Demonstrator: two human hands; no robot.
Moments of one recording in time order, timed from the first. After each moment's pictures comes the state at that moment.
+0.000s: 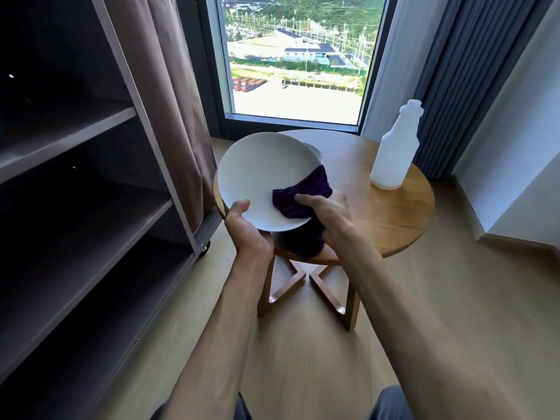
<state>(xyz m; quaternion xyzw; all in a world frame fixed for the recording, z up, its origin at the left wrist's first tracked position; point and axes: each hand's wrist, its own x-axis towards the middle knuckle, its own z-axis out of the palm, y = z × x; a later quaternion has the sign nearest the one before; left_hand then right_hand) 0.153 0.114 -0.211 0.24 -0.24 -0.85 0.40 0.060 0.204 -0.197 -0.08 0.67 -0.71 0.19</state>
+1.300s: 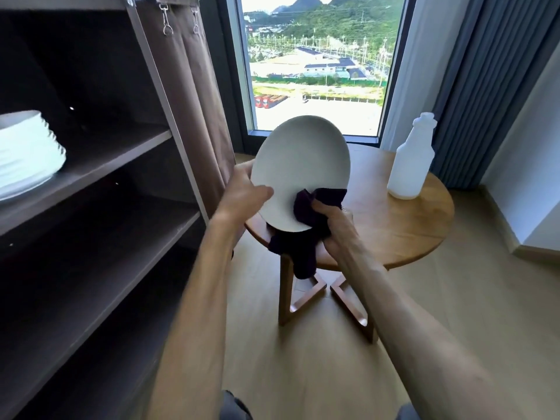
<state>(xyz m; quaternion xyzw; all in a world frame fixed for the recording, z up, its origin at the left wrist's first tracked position) 0.202 0.073 -0.110 0.23 -0.79 -0.50 0.26 0.080 0.204 -0.195 -0.05 0.45 -0.84 0.29</state>
